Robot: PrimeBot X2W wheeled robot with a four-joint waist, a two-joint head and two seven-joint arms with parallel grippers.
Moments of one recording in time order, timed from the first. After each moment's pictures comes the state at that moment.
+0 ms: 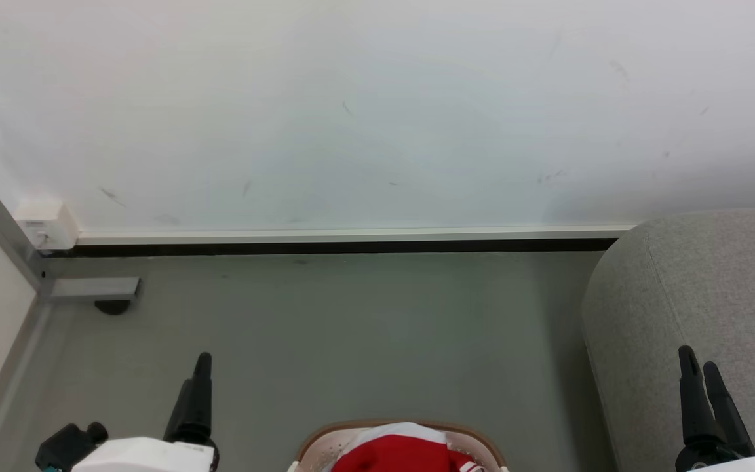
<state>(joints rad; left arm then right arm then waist) -0.07 0.04 -0.01 0.19 -1.08 -0.02 -0.04 -0.03 -0.17 0.10 0.16 1.04 0.13 -0.17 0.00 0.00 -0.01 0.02</state>
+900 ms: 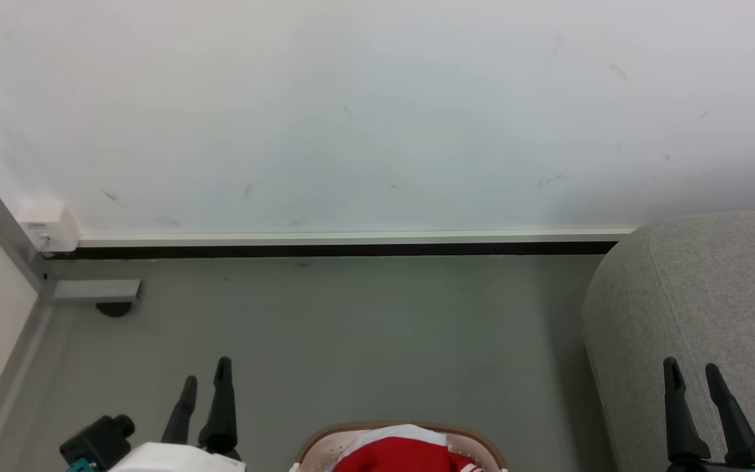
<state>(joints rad) -0.06 0.04 -0.06 0.20 -0.72 -0.01 -0.12 0.01 -0.12 0.05 0.14 0.61 0.13 -0.20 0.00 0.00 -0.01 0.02</state>
